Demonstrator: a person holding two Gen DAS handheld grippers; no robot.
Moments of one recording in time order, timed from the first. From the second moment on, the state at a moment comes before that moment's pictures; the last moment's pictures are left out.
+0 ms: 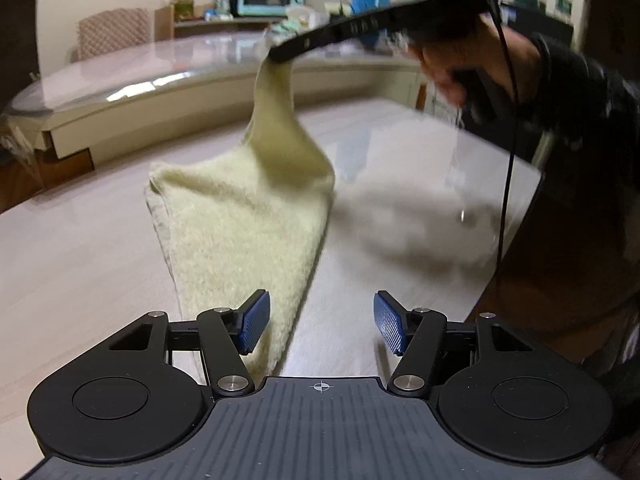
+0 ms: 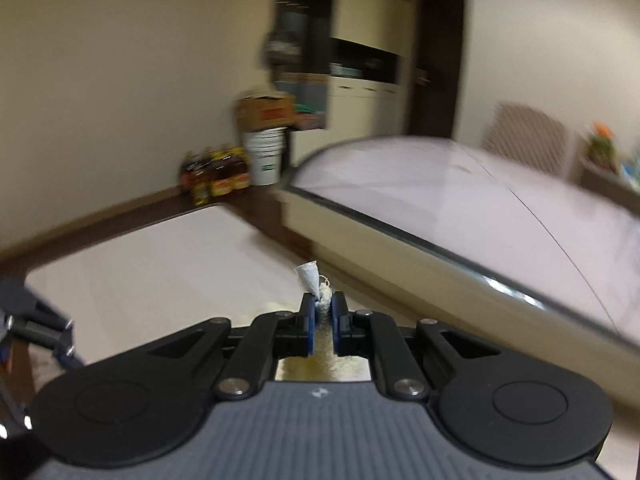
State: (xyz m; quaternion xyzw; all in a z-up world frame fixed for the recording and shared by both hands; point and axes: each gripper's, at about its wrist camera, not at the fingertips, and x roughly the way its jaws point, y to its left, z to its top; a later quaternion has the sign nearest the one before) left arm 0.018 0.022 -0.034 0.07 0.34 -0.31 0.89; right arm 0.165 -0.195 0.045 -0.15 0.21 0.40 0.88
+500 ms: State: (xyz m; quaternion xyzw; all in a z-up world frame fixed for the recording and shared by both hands) left arm -0.026 0.070 -0.029 0.05 0.34 -0.26 0.90; right arm 0.091 -0.110 0.022 -0.28 0.19 0.54 0.77
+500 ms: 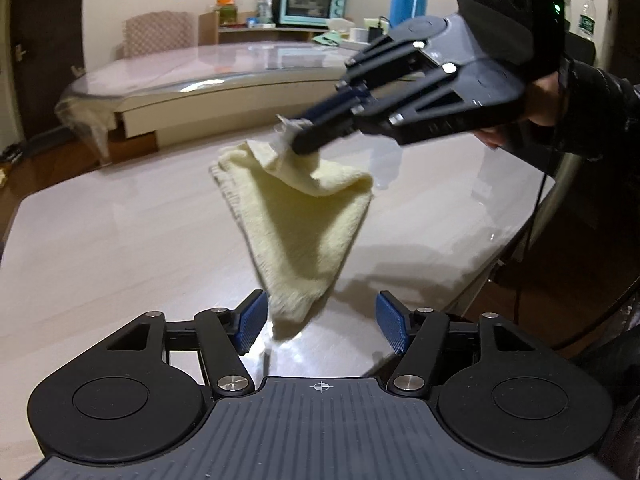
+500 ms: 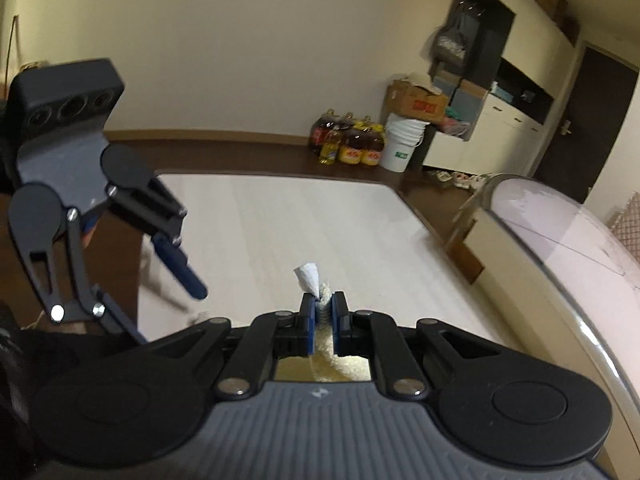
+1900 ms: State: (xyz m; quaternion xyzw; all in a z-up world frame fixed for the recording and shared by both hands) left arm -0.015 0.072 -0.008 0.06 0.31 -0.27 0.91; right arm 0.068 -0.135 -0.029 -0.29 0.23 0.49 0.78
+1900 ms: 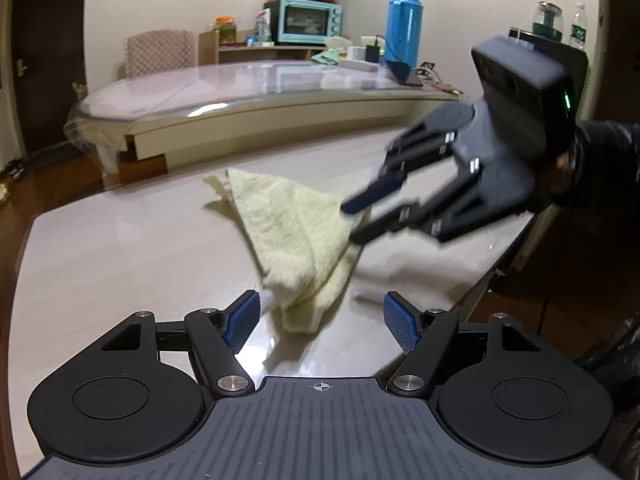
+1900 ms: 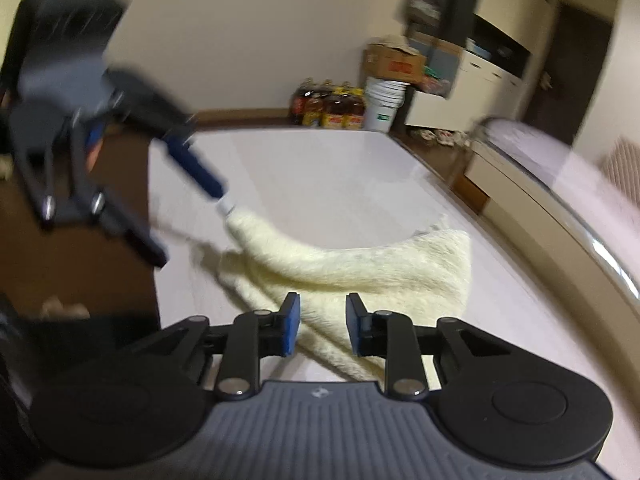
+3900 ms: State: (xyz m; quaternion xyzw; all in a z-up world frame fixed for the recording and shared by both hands) left arm 0.005 0.030 -0.042 0.08 0.36 -0.32 0.87; right arm 0.234 -0.132 -0.020 -0.11 0.35 0.49 0.79
